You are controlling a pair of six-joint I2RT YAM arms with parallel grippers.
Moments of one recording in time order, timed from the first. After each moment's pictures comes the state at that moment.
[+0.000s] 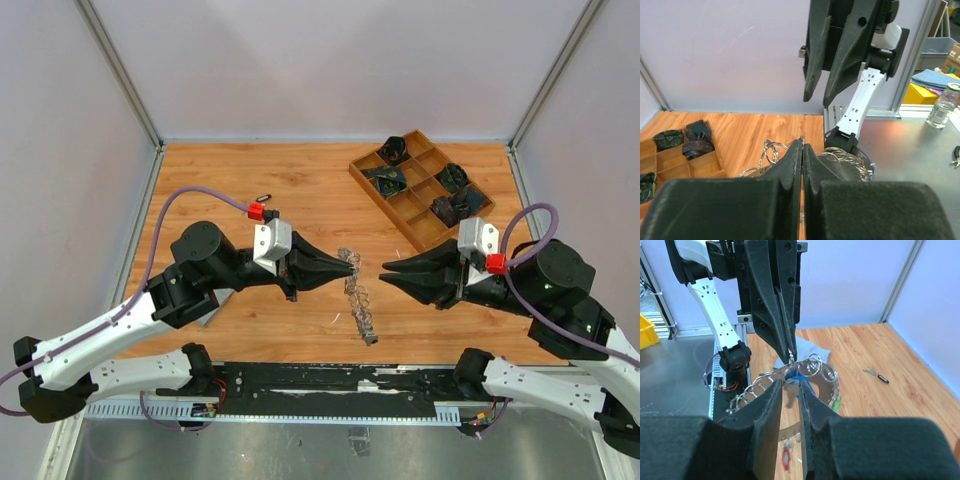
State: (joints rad) left arm -1.06 0.91 1.05 0.05 0.43 -0.05; right arm 1.02 0.65 1.16 -0.42 -0.30 -0.07
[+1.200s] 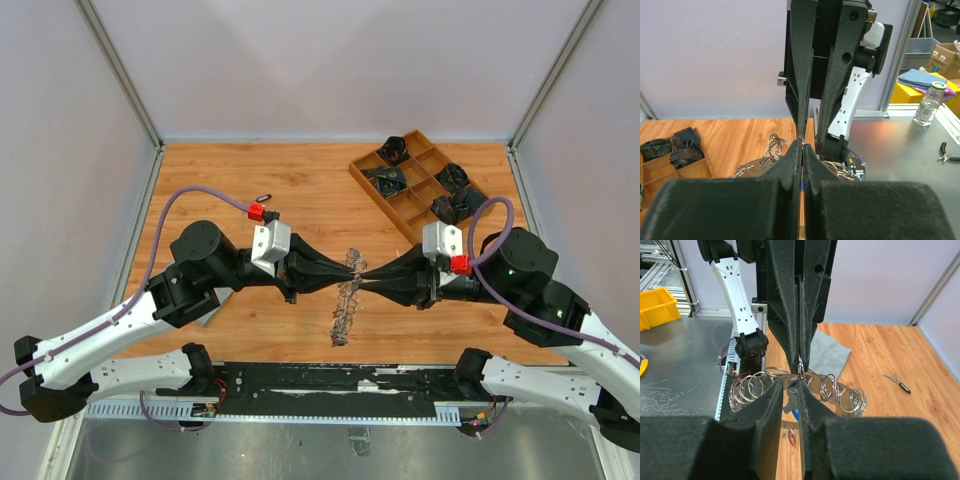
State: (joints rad) left arm -1.06 0.91 1.05 0.07 0.51 -0.07; right arm 1.02 0.75 1.15 -0.37 -0.47 -0.13
